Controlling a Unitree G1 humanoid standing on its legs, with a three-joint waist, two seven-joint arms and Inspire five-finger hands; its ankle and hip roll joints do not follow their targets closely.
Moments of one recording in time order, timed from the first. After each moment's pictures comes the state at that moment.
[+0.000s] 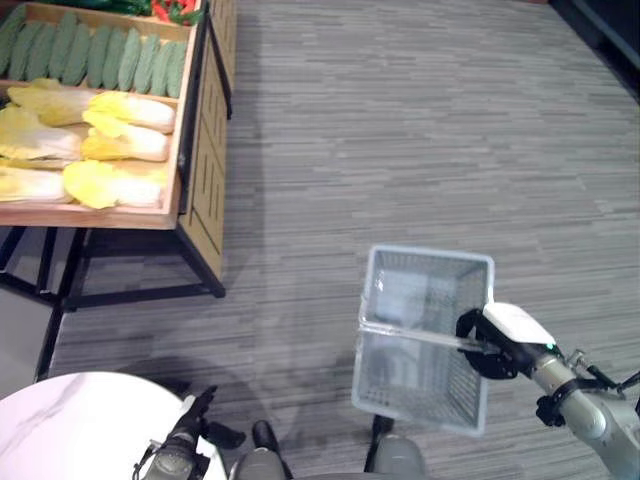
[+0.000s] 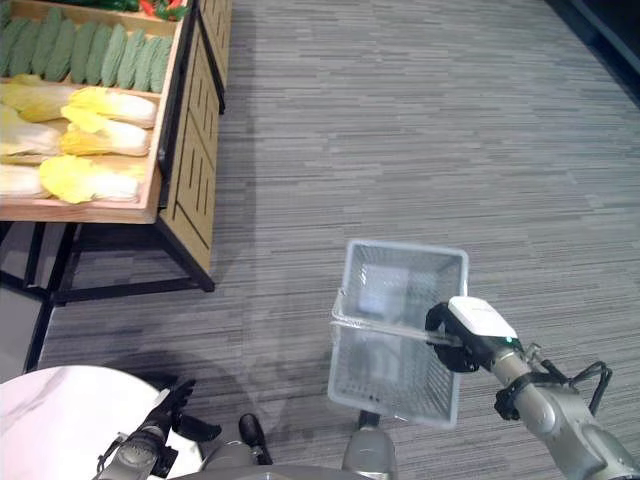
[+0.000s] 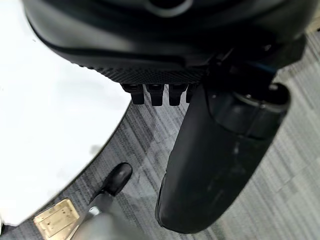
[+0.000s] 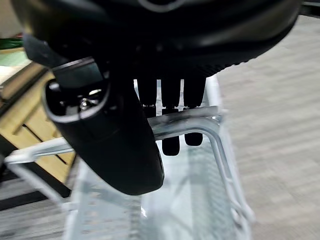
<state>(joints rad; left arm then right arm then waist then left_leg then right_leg) 0.04 0.35 -0.18 1.06 0.08 -0.15 0.09 0.31 -0.88 0.09 0.17 -0.44 -0.25 -0.05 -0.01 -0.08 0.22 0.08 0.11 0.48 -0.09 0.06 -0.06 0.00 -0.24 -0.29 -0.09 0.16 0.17</state>
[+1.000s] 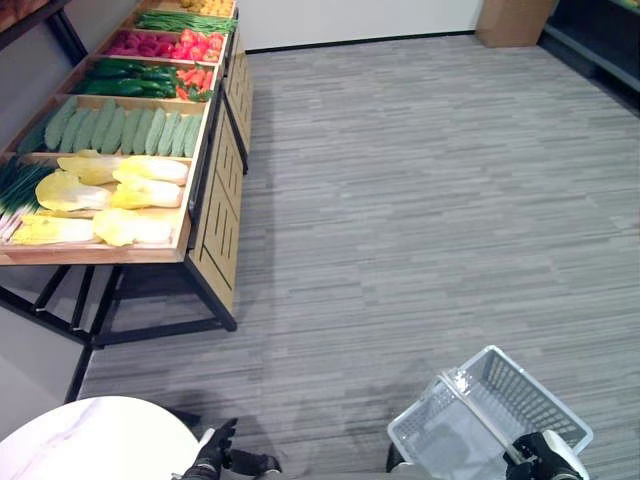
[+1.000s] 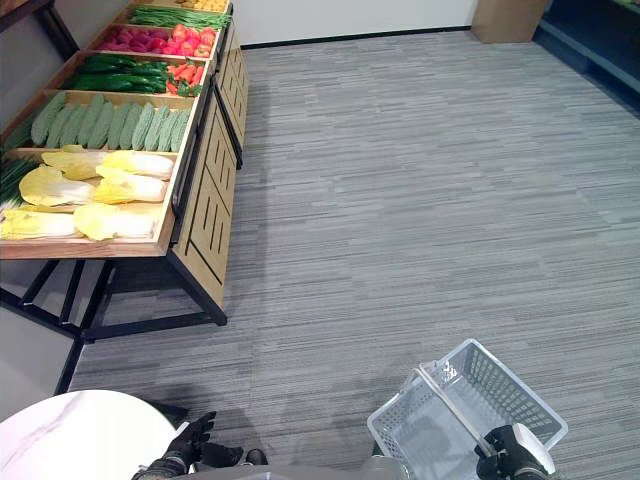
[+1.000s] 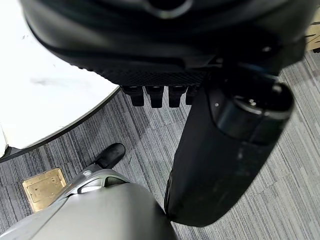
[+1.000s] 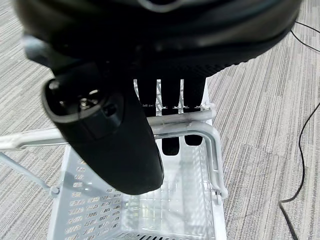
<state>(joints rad) 0.09 0.25 -0.20 1.09 0.00 -0.14 0.07 0.20 -0.54 0.10 1.03 -0.26 -0.14 -0.20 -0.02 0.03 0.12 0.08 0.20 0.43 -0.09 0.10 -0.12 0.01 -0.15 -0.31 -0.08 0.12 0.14</state>
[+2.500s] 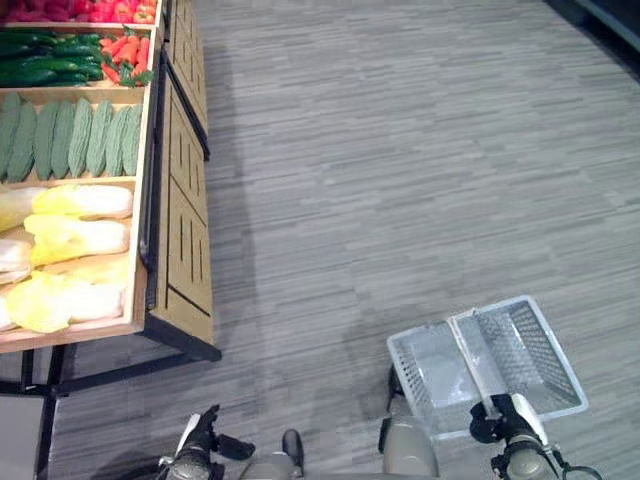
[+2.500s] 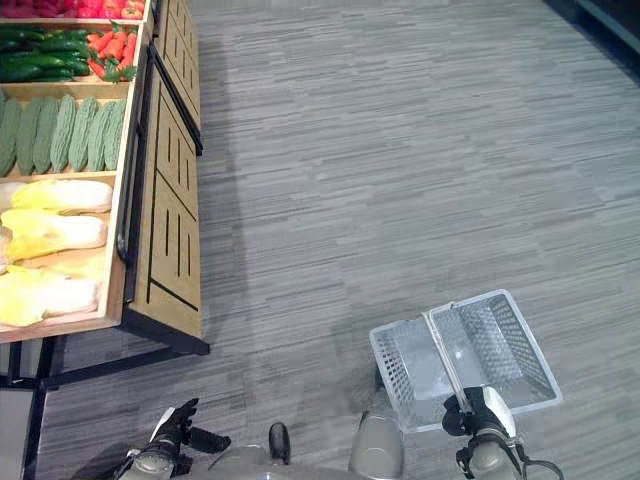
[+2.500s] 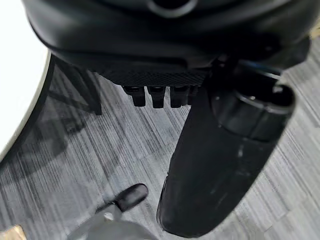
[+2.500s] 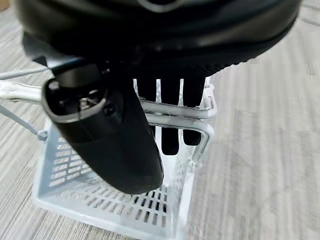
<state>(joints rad) 0.03 0.27 -0.22 1.18 -0.04 -0.14 0.15 0.08 -0.43 0.13 1.08 -0.18 -0.12 -0.27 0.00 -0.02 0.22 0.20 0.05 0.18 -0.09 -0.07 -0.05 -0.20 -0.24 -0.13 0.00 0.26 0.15</state>
